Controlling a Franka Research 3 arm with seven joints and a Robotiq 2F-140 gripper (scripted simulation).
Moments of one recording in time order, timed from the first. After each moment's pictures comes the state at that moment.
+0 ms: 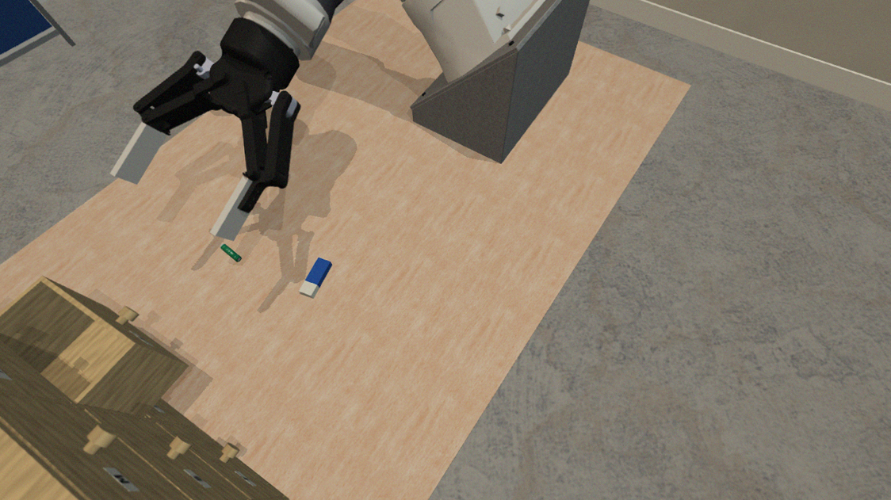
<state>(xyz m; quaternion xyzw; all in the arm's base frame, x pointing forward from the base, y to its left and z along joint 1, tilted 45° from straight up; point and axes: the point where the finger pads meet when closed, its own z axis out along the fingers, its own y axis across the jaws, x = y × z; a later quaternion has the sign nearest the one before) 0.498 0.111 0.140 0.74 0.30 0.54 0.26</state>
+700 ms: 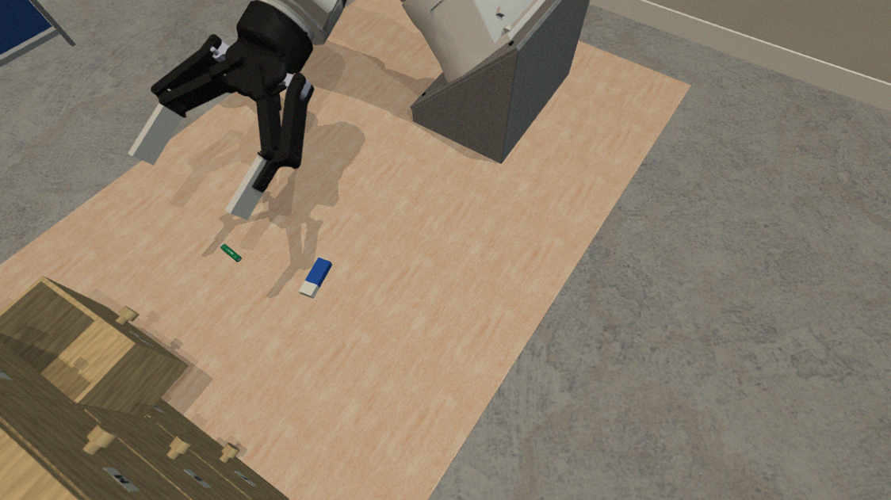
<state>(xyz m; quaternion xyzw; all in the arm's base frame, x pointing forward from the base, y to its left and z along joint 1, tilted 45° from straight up) 0.471 0.105 0.145 0.74 0.30 0.55 0.26</state>
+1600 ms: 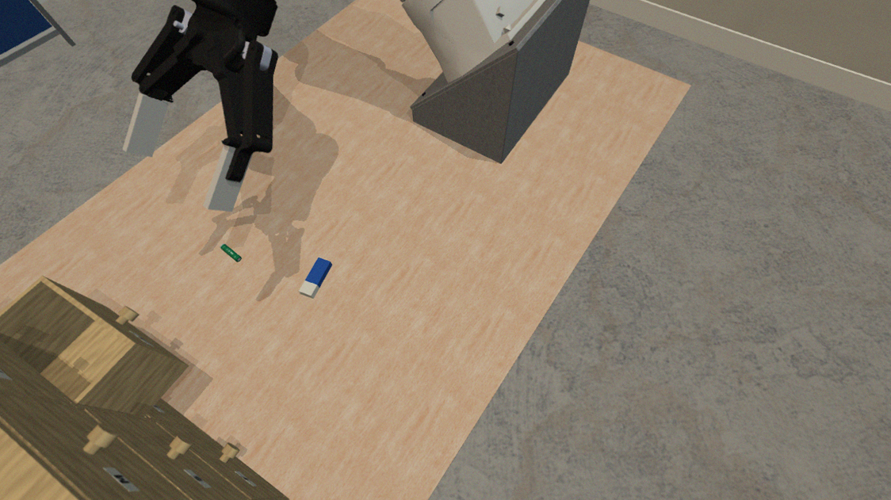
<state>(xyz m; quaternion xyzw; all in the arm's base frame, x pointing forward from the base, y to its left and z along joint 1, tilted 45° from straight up) 0.474 0.112 0.158 0.82 0.21 0.46 0.28</state>
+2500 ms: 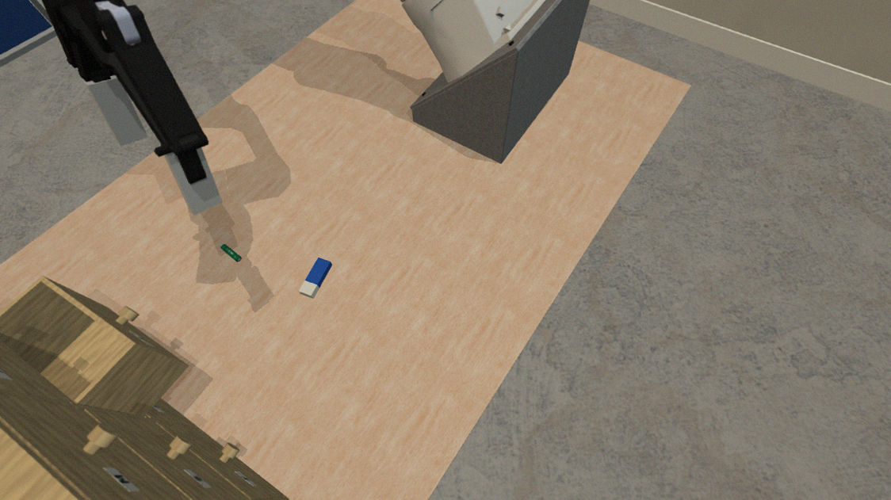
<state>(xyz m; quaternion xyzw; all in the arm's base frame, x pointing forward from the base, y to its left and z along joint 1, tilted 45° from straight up) 0.476 0.145 0.169 0.92 0.06 0.18 0.33</state>
